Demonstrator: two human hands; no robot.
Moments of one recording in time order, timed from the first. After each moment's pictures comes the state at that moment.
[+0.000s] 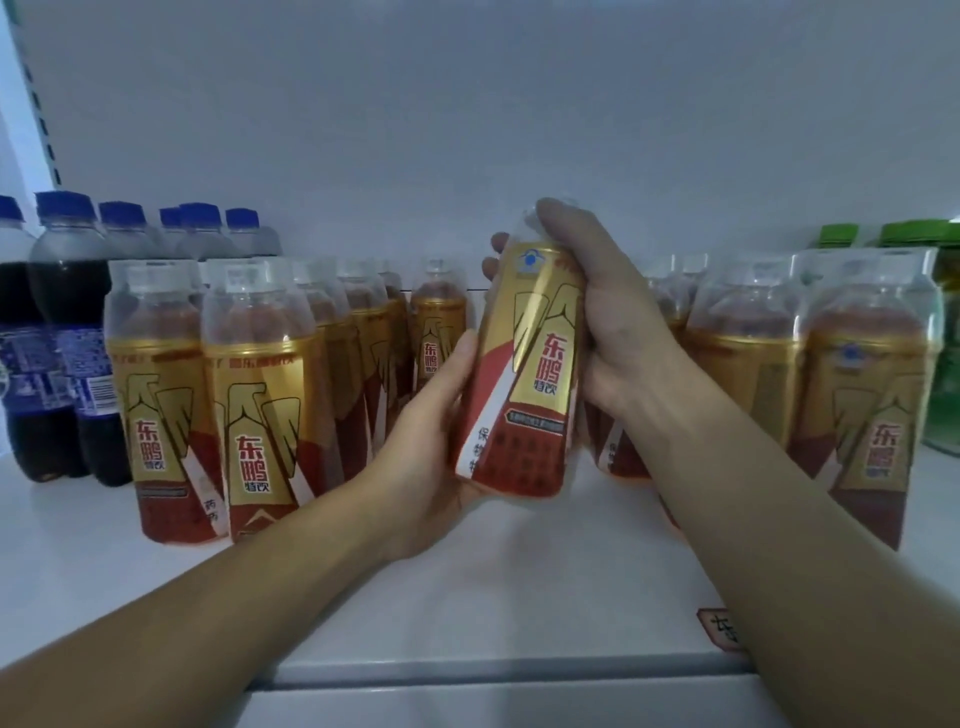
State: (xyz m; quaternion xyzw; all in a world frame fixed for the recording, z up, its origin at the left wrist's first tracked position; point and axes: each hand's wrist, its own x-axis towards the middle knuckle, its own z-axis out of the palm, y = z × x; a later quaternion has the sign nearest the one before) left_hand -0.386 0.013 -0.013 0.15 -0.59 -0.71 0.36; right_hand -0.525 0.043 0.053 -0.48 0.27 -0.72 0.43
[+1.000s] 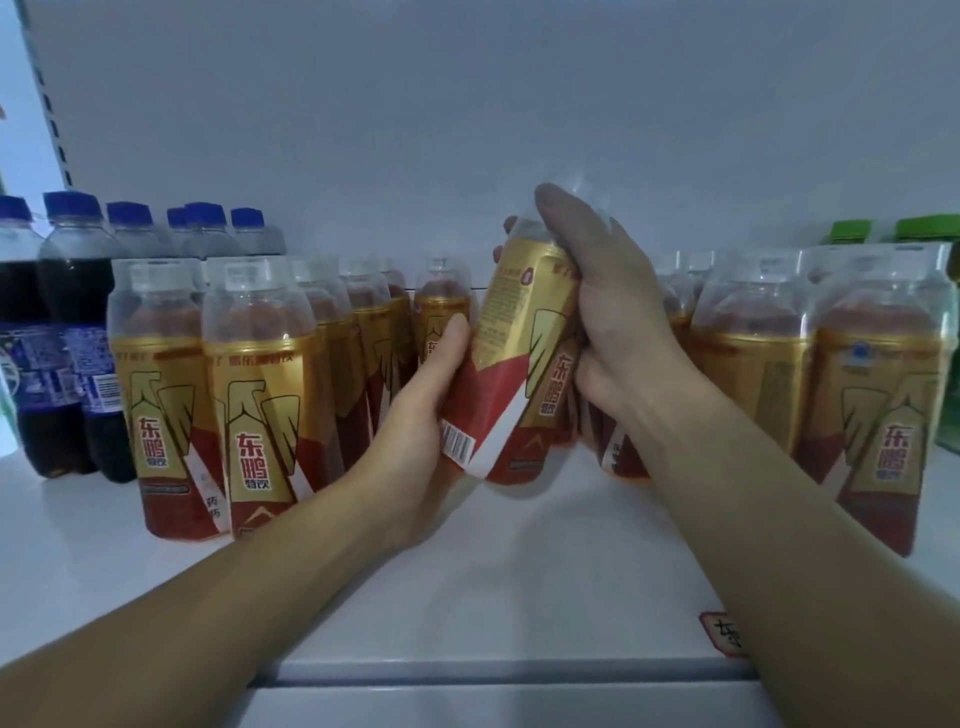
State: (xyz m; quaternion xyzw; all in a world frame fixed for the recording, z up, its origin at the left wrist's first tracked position) left_hand -0.390 0.013 -0.010 0.19 -0.57 -0.68 0.42; right_hand -0.519 0.047 0.055 -0.49 0.27 -0.75 0.34
